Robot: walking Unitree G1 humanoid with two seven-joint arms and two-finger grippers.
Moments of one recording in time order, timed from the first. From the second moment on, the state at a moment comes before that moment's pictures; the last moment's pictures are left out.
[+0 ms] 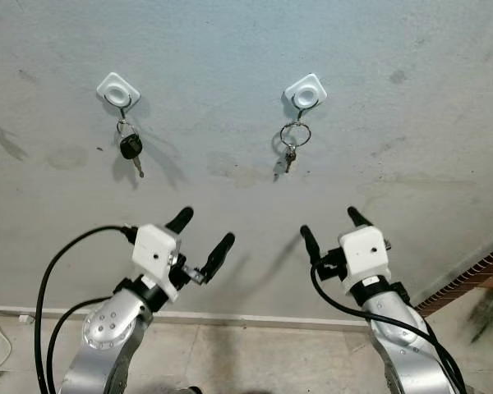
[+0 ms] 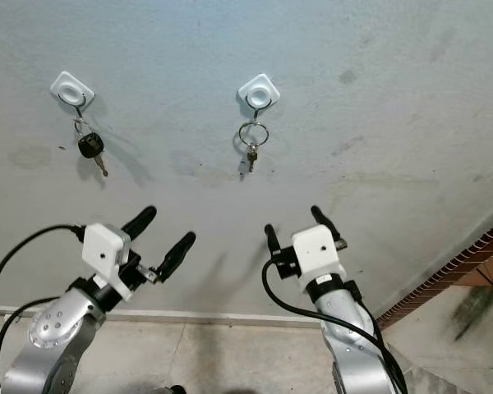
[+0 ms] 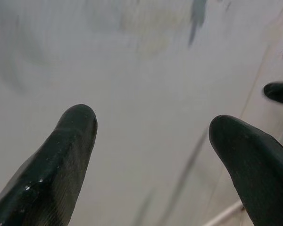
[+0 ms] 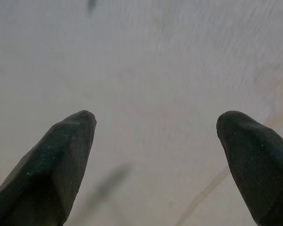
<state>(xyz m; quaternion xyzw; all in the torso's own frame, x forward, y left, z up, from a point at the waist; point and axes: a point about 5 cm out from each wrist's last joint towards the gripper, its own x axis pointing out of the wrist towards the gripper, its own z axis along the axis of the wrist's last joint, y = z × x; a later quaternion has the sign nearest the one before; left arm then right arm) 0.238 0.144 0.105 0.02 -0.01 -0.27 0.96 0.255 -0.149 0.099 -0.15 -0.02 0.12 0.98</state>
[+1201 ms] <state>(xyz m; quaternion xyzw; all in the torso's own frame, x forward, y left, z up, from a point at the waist) 0.250 0.150 0.099 0.01 0.01 -0.18 0.98 0.259 -0.132 0.121 -0.12 -0.06 0.13 0.98</state>
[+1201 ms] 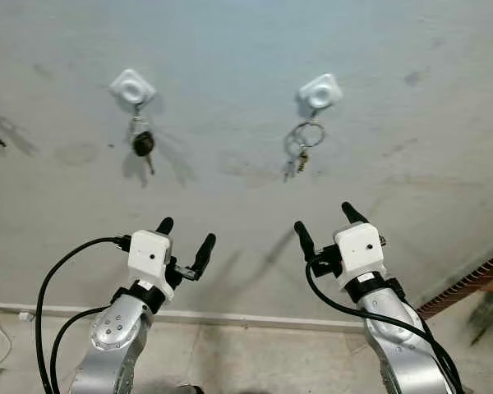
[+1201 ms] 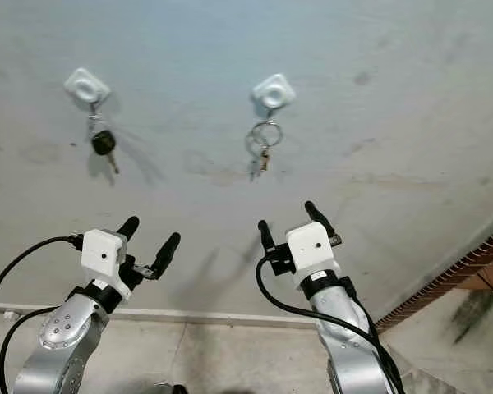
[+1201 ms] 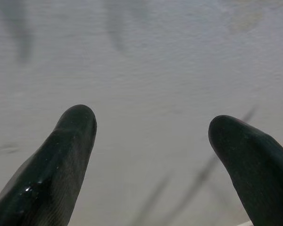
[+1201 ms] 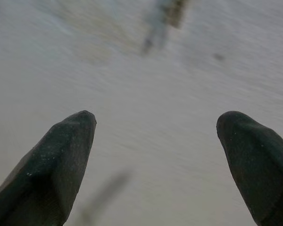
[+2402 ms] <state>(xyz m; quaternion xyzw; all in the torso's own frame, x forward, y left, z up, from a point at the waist) 0.248 0.151 0.074 0.04 0.06 -0.19 0.98 0.266 -0.128 0.106 -0.11 -0.03 0.13 0.98</state>
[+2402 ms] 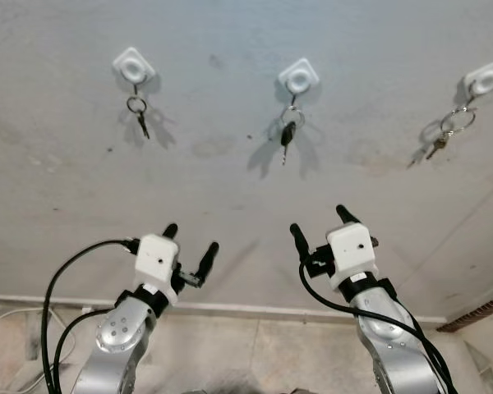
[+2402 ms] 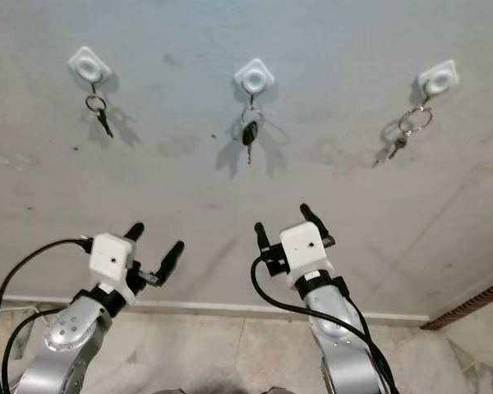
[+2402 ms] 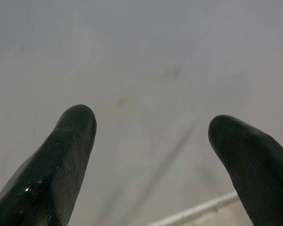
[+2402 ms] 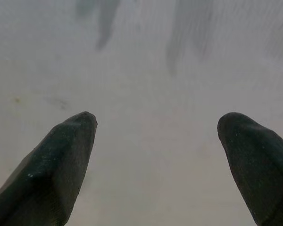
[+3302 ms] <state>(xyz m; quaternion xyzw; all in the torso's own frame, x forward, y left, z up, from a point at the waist) 0.168 0.215 -0.081 0.09 0.45 -0.07 0.89 0.213 -0.176 -0.065 -0.14 0.39 0.09 0.91</state>
